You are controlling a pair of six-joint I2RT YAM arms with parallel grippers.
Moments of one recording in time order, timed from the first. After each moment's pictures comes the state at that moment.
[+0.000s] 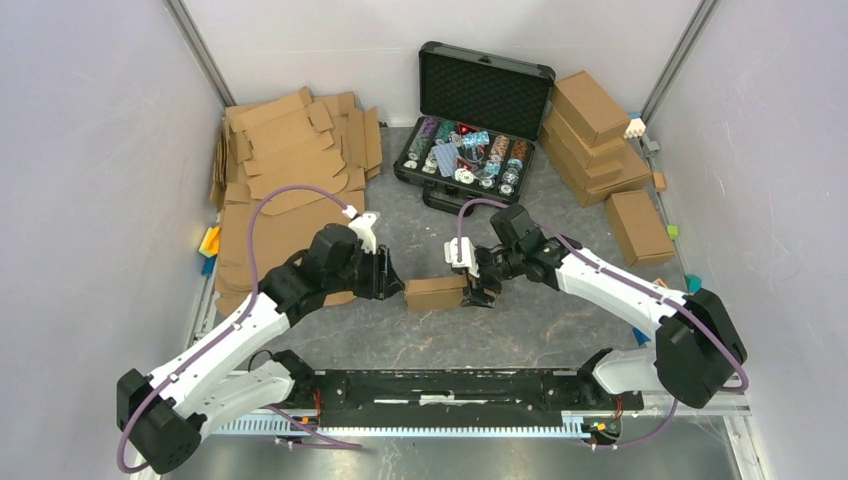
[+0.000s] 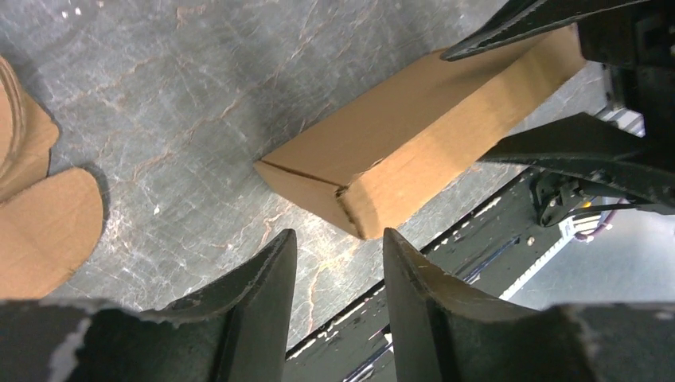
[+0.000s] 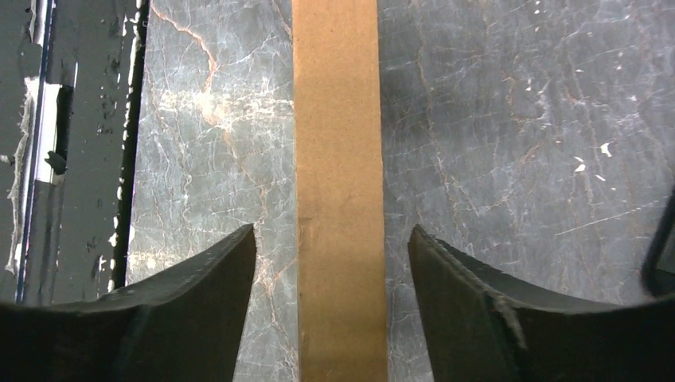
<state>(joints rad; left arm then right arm) -0.66 0.92 0.73 -0.52 0.18 -0.47 0.67 1.35 0.85 -0.41 -0.69 -0.77</state>
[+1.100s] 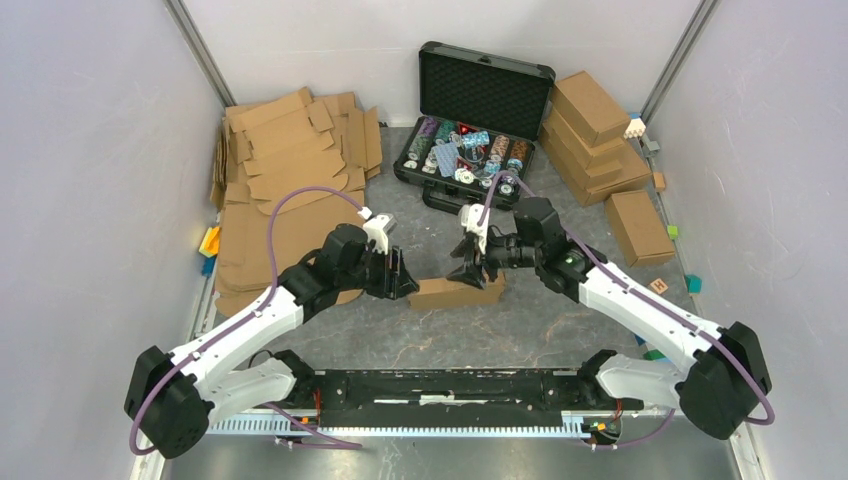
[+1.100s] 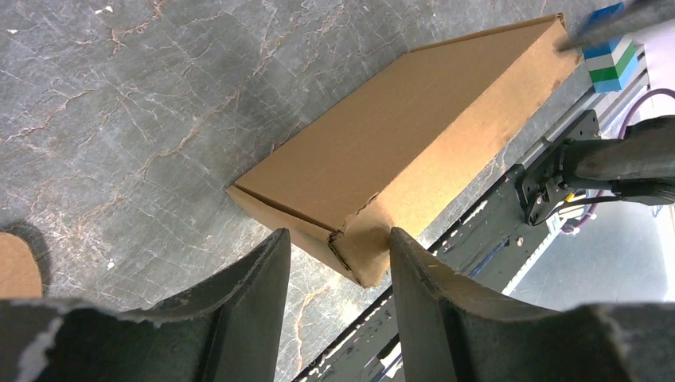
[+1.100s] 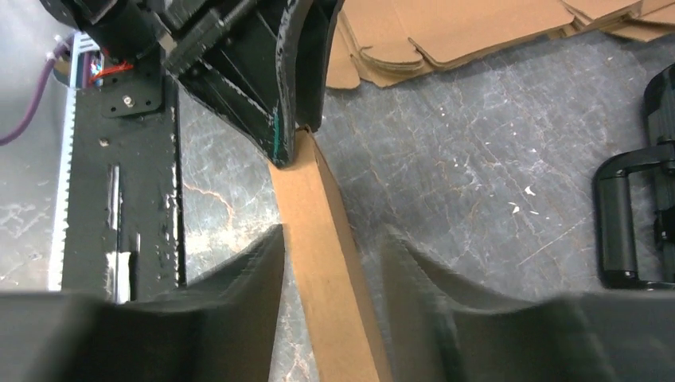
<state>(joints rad) -0.66 1.02 0.67 -0.31 0.27 -0.46 0.66 1.17 0.82 -0.14 -0.69 -0.34</state>
